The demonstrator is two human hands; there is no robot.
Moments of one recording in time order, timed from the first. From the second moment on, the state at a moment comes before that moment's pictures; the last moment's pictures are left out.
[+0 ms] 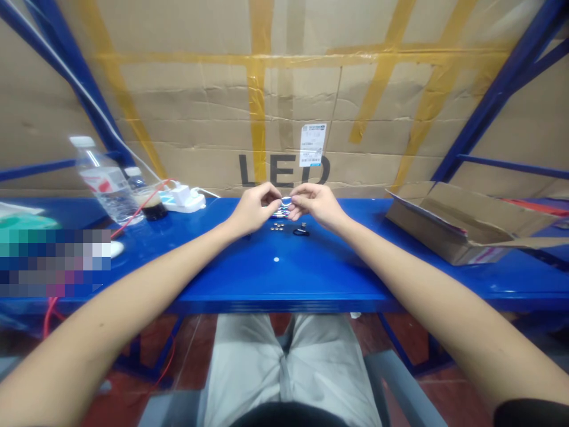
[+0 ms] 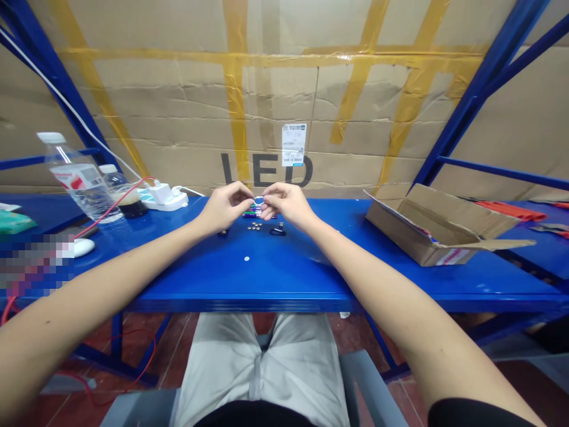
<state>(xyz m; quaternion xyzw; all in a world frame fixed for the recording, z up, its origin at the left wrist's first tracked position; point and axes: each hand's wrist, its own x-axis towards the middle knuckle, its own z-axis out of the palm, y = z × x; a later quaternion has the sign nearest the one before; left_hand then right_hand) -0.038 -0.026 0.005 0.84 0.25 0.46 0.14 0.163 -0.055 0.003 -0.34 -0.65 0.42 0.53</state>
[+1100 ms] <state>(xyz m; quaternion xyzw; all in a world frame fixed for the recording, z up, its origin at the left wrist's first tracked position) -0.033 -0.027 0.007 0.79 0.28 0.40 0.37 0.153 -0.062 0.003 -0.43 -0.65 0.41 0.48</state>
